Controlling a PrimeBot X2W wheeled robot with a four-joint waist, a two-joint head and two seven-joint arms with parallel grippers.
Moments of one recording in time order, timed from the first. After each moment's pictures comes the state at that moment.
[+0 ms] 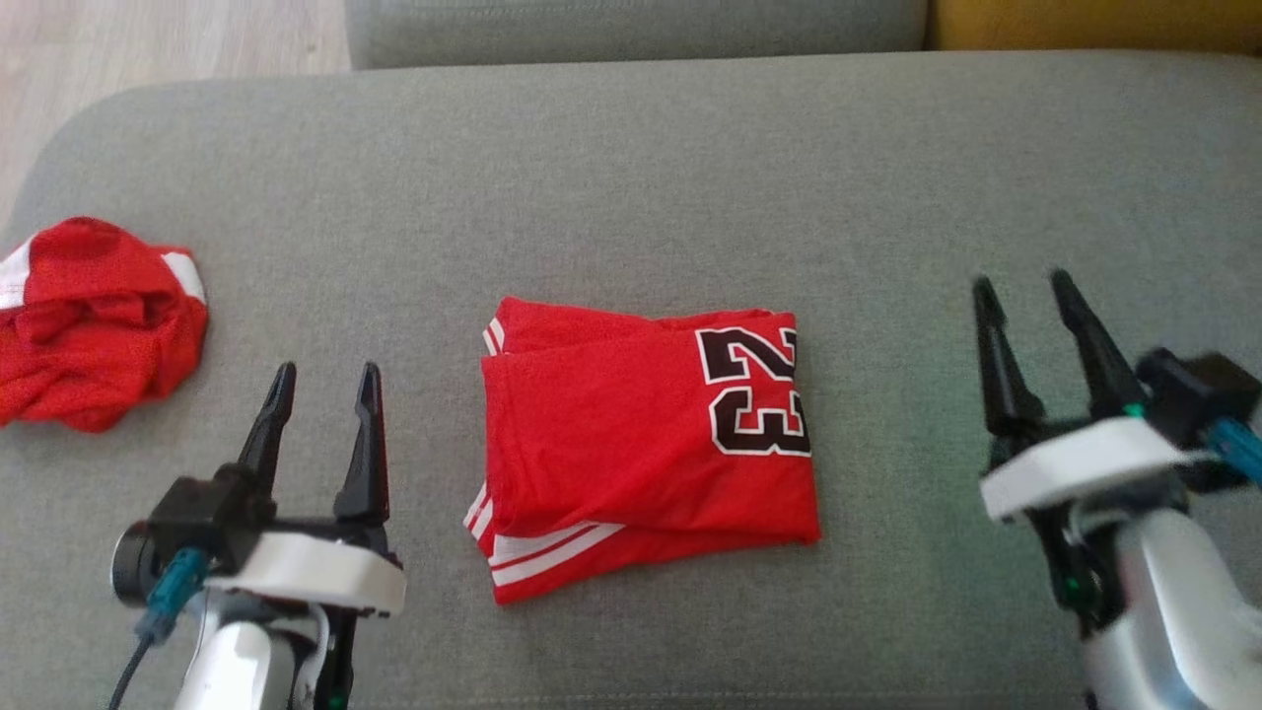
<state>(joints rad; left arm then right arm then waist) -0.05 0.14 -0.17 0.10 -0.23 0.04 -0.25 -0.21 -0.13 0.07 0.22 0.27 0.13 -0.08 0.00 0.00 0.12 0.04</state>
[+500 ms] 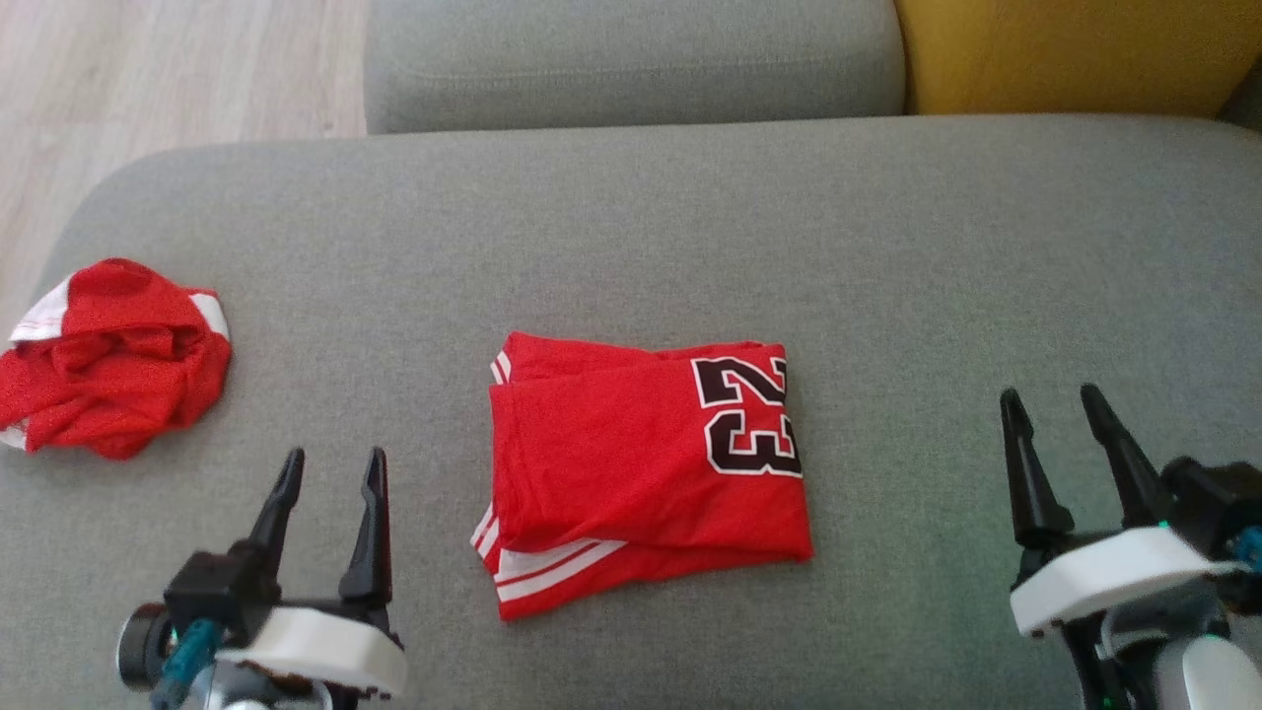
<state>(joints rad) 0.08 0.15 -0.19 0.06 -0.23 0.05 -0.24 0.06 -0.08 -0.03 -0.04 0.19 0.13 0.07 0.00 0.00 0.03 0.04</state>
